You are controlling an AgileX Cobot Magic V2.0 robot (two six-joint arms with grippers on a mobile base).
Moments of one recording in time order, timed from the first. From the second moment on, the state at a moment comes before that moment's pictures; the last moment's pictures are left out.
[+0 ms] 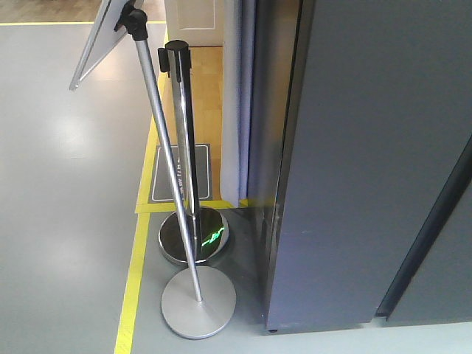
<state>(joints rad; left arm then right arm) 0.11 -0.01 0.02 -0.13 0.12 -0.14 0.05 0.18 -0.16 -0.08 0.24 0.23</state>
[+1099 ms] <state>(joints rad) 0.11 -0.01 0.02 -0.13 0.12 -0.14 0.00 -0.01 0.03 -0.17 0.01 0.31</state>
